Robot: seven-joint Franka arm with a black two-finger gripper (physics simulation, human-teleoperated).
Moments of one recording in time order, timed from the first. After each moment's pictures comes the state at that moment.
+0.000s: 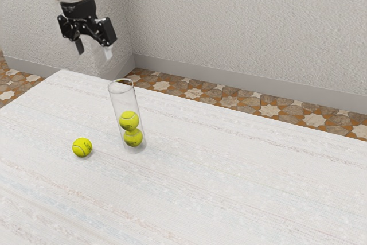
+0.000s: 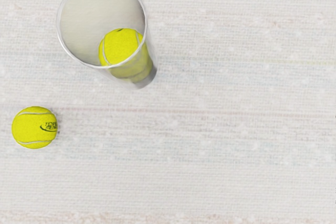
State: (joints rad) arm -0.09 -0.07 0.10 -1.57 0.01 1.55 -0.02
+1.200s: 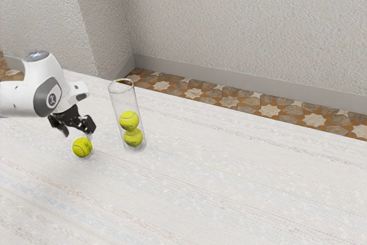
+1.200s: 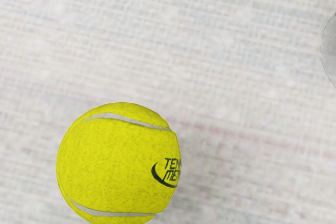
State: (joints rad) arm 0.26 0.13 0.07 -2.24 -0.03 2.52 0.14
